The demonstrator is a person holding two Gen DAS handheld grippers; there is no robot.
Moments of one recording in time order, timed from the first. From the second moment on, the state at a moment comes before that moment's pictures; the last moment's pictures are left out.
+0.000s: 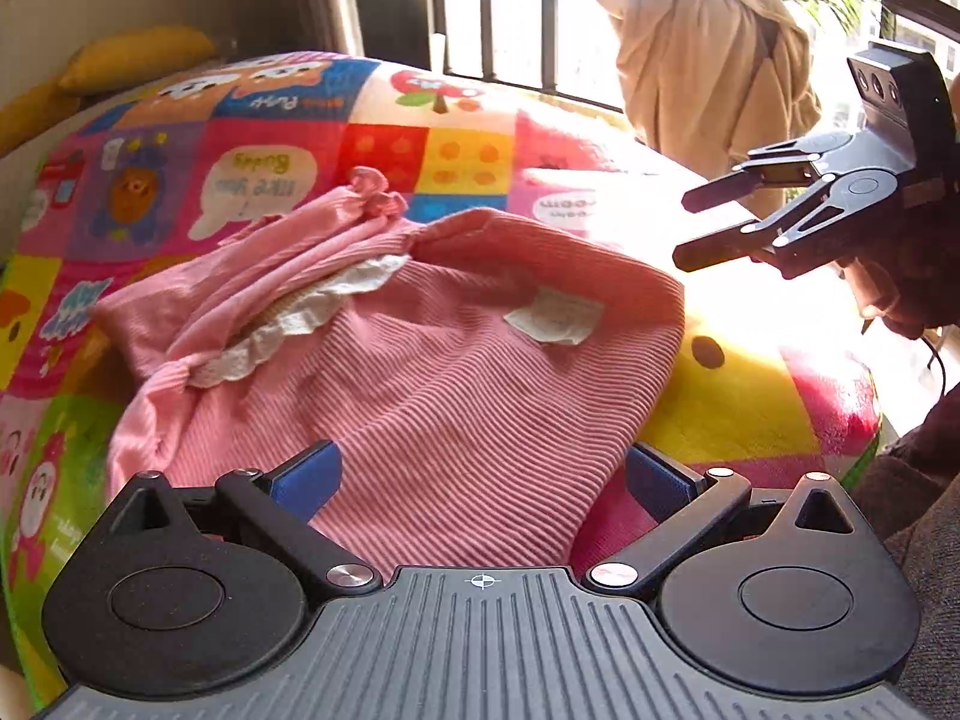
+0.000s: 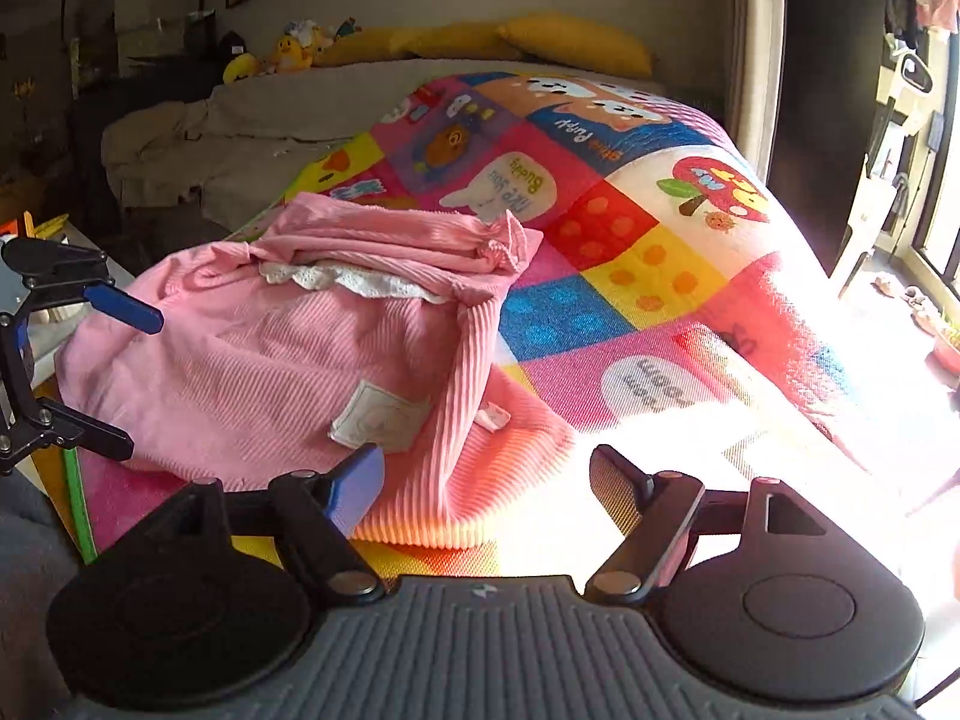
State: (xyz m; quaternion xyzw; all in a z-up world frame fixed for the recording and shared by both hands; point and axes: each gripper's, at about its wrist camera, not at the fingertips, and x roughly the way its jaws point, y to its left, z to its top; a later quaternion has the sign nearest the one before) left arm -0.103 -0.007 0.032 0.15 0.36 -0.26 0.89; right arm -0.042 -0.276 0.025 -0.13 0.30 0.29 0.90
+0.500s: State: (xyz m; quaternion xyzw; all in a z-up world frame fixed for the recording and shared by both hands) left arm -0.077 0.024 0.069 0.12 0.29 -0.16 0.94; right arm -0.047 -0.231 0.006 -0.22 0.24 0.26 0.91
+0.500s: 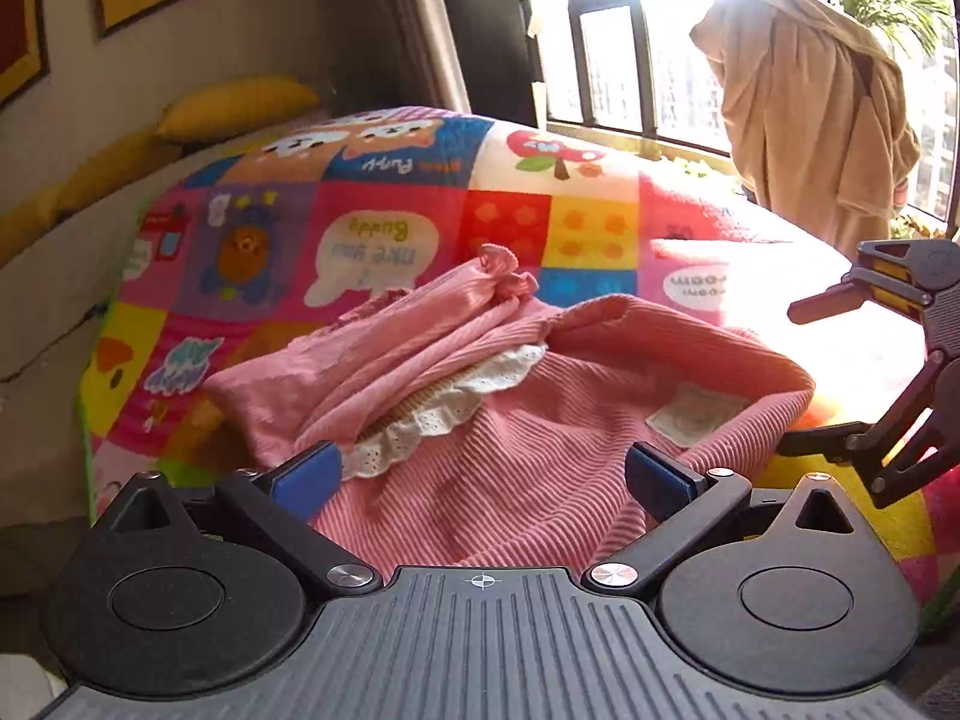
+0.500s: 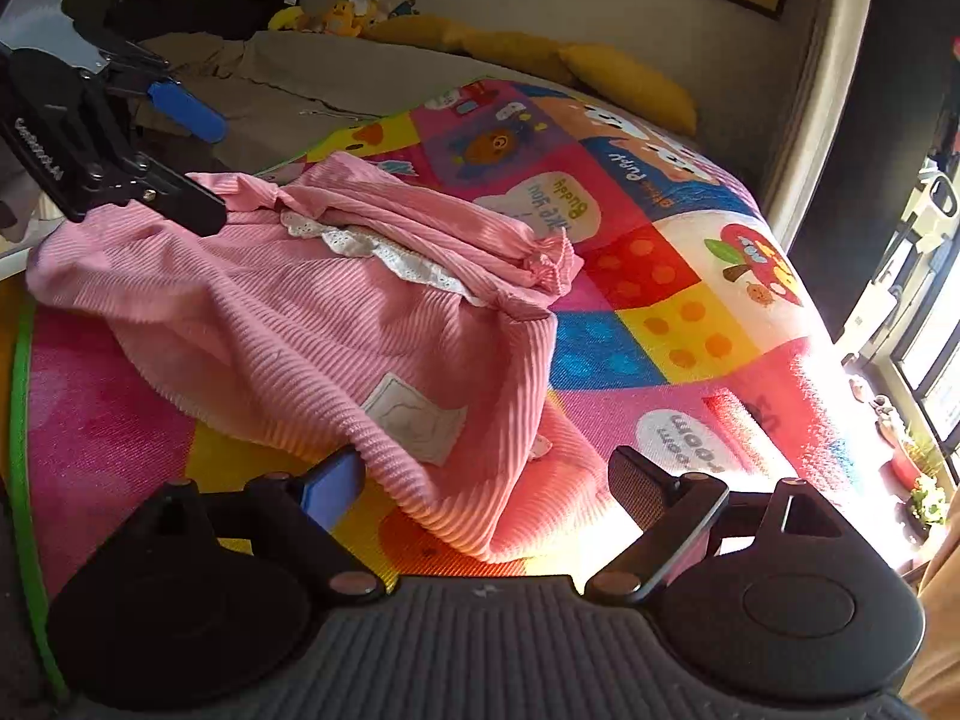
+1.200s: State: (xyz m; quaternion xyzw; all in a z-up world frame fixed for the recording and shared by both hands) left arm -0.080 0.015 0.012 0.14 0.39 -0.19 0.89; right arm -0.056 -0.267 0.036 -0.15 0.22 0.27 0.92
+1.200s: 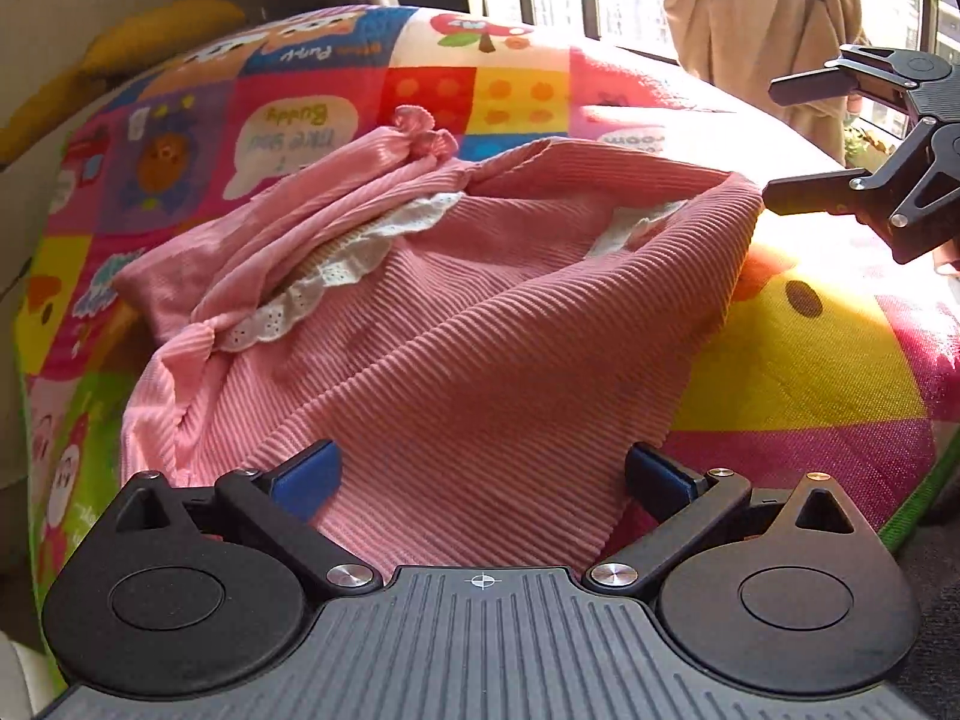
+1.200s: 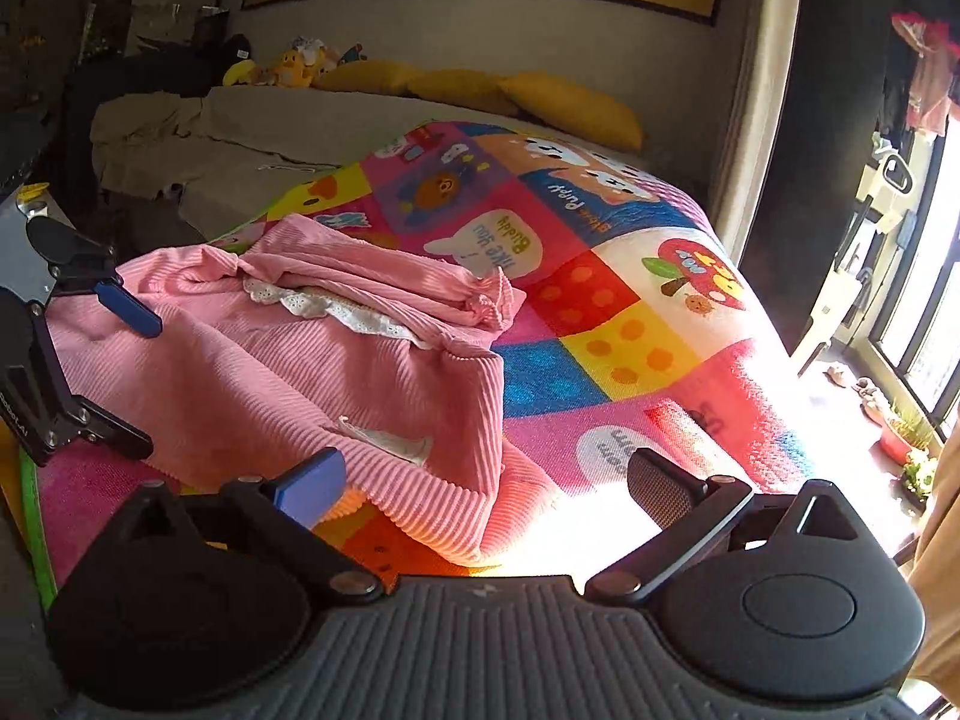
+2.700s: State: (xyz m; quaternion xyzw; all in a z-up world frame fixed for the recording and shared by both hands) left arm 0.132 0.131 0.034 0.02 0.40 -0.04 0.91; right arm 0.219 -0.120 0.001 -0.19 0.36 0.24 0.88
